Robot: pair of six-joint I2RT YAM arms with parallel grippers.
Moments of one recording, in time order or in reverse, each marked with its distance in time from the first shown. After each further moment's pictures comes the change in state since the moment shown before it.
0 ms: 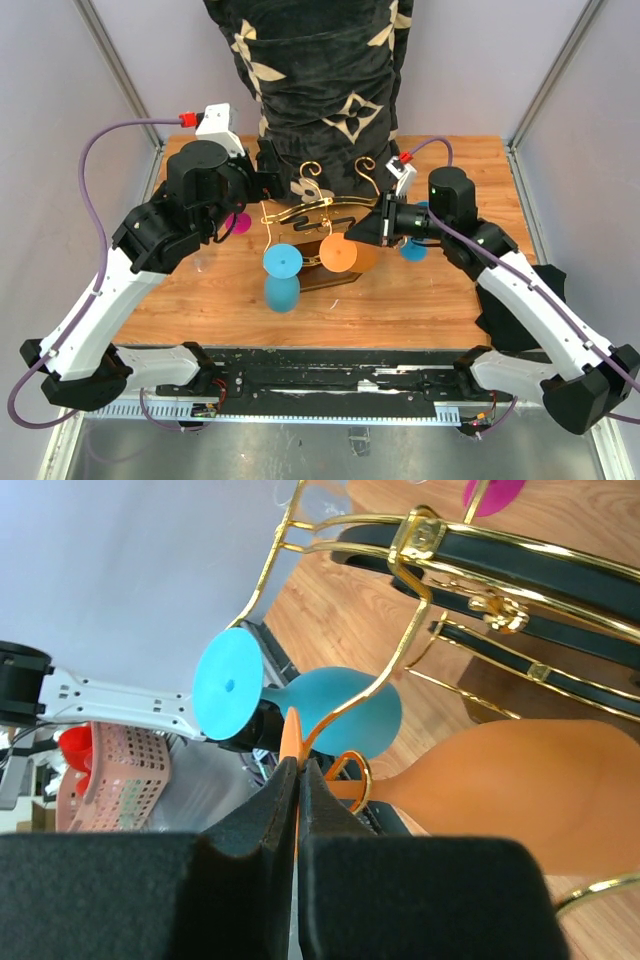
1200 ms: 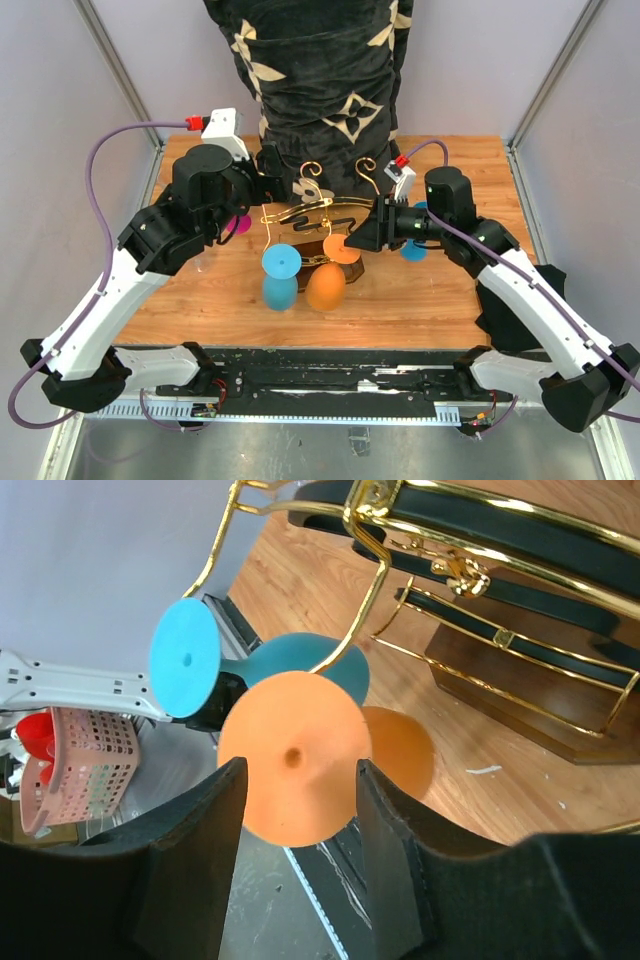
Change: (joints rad) left arm 0.000 -0.012 -0.051 0.037 0.006 0.023; right arm 0.002 0.016 0.037 -0.101 0.014 -0.066
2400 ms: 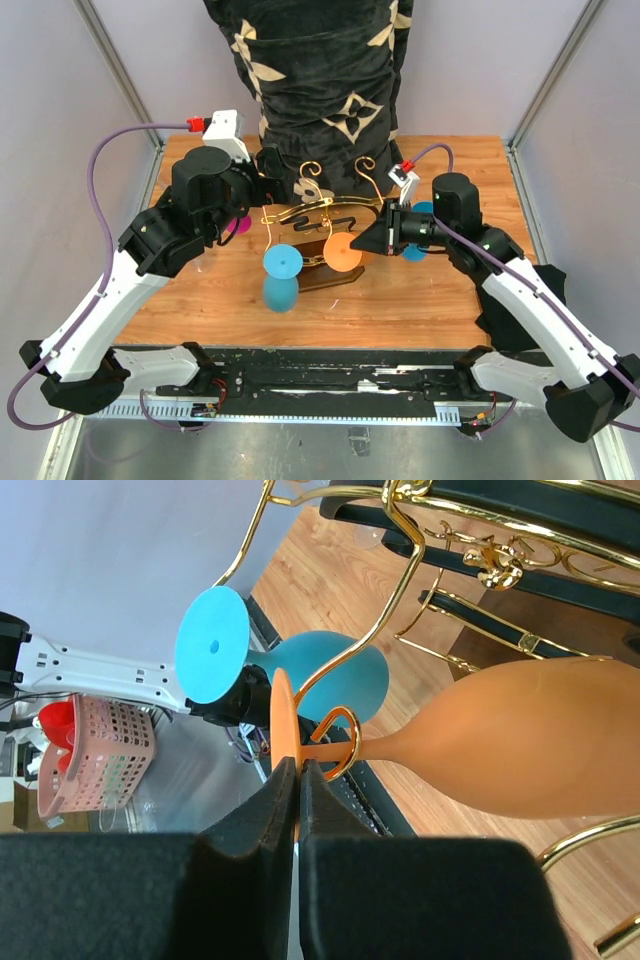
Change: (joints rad) left arm 0.000 -0.013 -0.028 0.030 0.023 0.015; right arm -0.017 -0.038 -0.065 0.048 -0.039 0.008
